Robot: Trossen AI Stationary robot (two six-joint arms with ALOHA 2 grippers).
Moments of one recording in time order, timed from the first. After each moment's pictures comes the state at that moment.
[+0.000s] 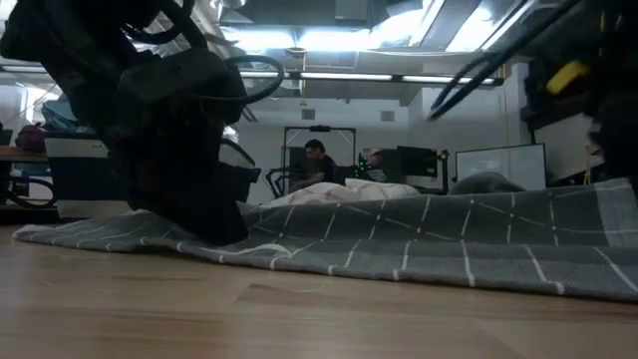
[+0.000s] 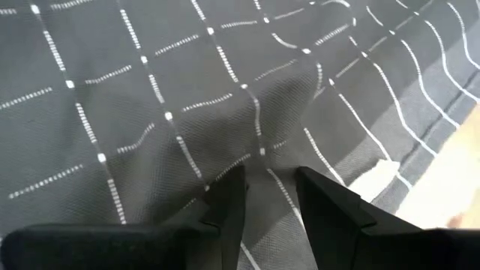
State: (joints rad) left arm -0.48 1.78 0.81 0.05 -0.44 -0.96; right arm 0.56 1.61 0.91 -0.97 0.26 1.28
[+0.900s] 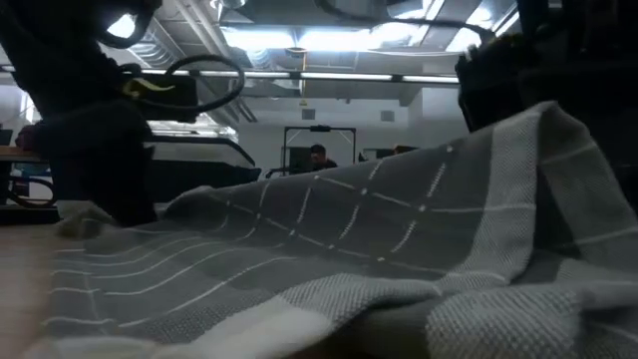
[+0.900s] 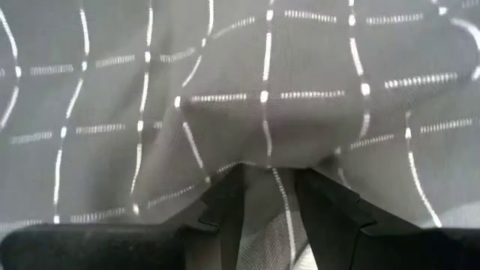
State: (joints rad) left arm -0.51 1.66 0.81 -0.45 -0.46 -0.96; right arm 0.56 1.81 0.94 -0.07 0.07 1.28
